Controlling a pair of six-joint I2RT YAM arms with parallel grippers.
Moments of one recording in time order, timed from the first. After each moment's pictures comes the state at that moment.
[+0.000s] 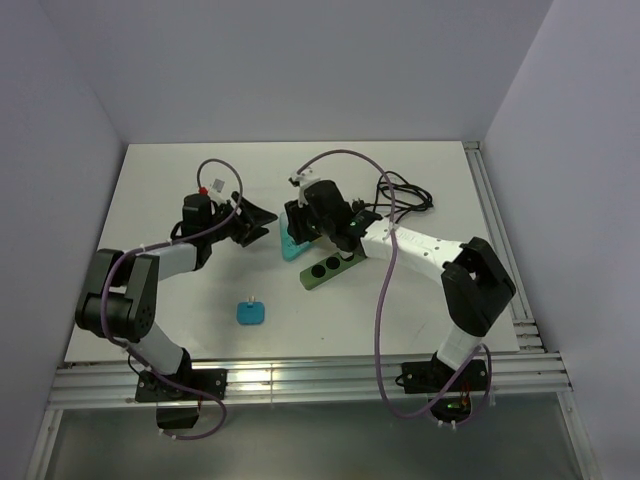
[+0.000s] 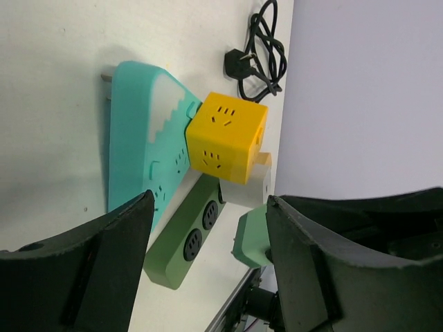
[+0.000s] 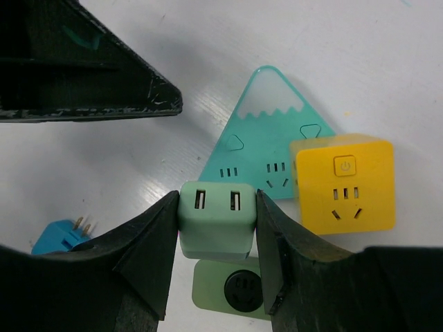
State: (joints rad) left arm -0.18 1.61 0.71 0.47 0.61 -1.05; right arm 0.78 1.69 1.22 -0.13 0.04 0.23
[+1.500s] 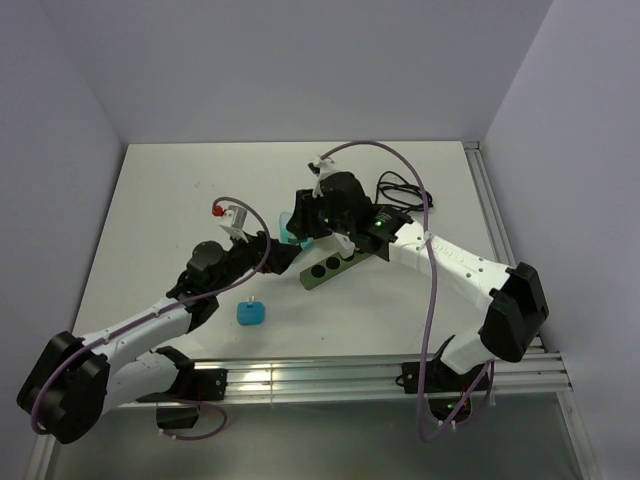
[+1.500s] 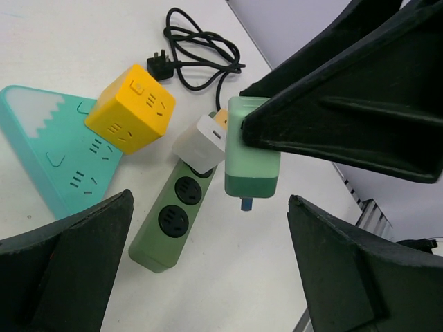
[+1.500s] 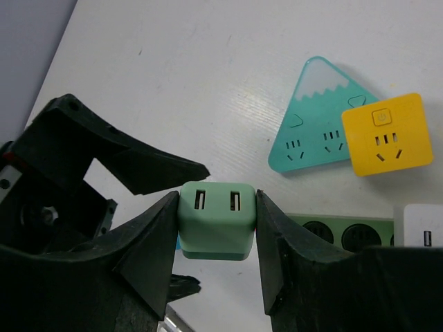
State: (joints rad) left arm -0.58 1.05 0.40 0.59 0.20 -0.63; right arm 0.80 1.48 1.25 -0.30 0.00 0.49
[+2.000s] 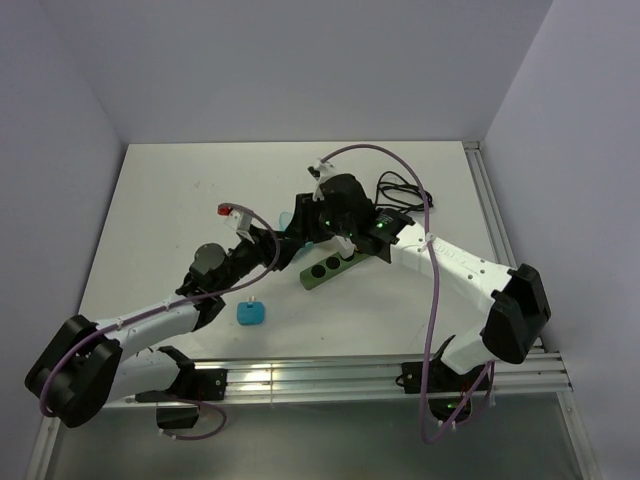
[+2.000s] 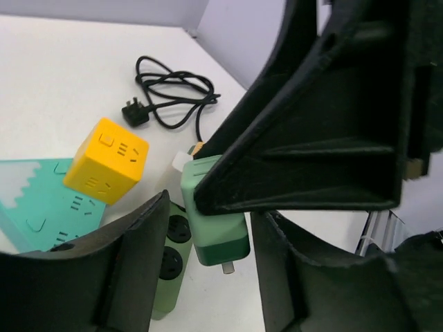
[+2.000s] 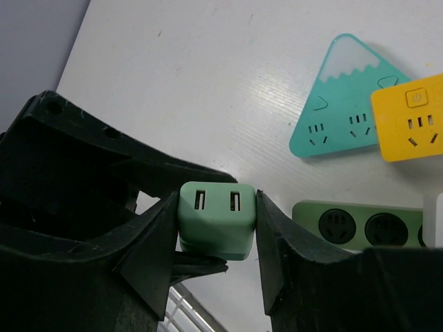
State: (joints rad) left arm -0.63 1.16 0.41 0.81 0.20 -0.53; right arm 0.80 1.47 1.24 -0.30 -0.07 0.53
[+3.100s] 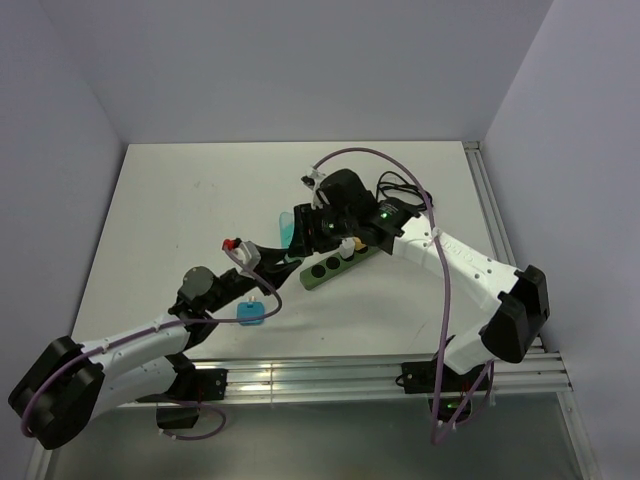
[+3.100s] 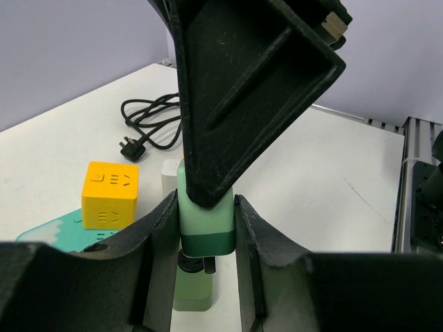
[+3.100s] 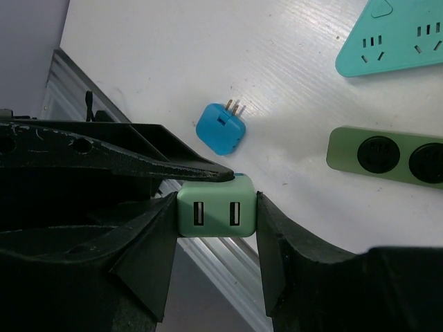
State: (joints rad) left arm -0.71 1.01 0.25 0.96 0.34 -0.10; right arm 0.80 1.47 1.36 -0.62 -0.28 0.52
